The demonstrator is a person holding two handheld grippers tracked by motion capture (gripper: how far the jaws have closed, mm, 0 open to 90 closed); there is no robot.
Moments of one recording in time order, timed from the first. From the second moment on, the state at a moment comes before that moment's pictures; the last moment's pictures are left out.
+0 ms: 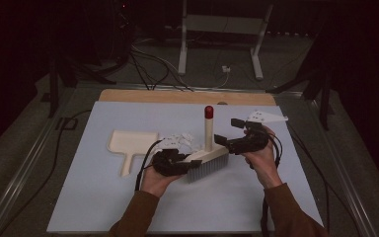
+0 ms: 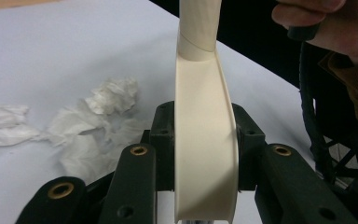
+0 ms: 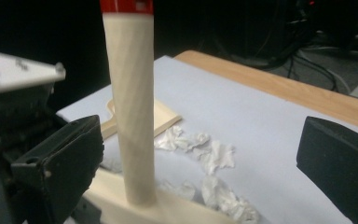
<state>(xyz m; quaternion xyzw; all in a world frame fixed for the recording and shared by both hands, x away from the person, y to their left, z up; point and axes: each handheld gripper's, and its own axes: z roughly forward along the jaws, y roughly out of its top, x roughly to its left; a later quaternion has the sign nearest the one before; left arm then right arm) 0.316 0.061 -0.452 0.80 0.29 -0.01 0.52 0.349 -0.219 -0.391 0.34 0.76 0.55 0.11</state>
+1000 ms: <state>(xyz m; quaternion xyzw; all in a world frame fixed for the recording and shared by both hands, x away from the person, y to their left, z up) 0.321 0.098 -0.437 0.82 0.23 -0.02 0.52 0.359 -0.190 -0.412 0.23 0.84 0.49 0.03</state>
